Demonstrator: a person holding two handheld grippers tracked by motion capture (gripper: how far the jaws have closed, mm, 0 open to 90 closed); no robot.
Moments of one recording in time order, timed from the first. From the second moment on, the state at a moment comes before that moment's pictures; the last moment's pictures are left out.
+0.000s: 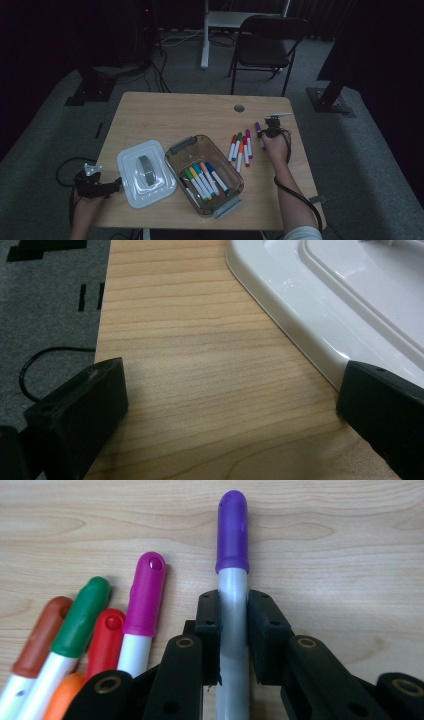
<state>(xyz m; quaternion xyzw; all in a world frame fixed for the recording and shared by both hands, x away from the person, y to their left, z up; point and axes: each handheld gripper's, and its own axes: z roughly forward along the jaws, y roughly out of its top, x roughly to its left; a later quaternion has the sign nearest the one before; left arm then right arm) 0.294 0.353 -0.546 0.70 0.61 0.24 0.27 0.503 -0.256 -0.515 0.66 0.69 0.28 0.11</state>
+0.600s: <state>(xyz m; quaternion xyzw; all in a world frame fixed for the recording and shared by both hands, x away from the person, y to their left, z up) 0.294 0.353 -0.546 0.70 0.61 0.24 0.27 0.451 -0.271 -0.459 0.63 0.68 0.37 0.09</state>
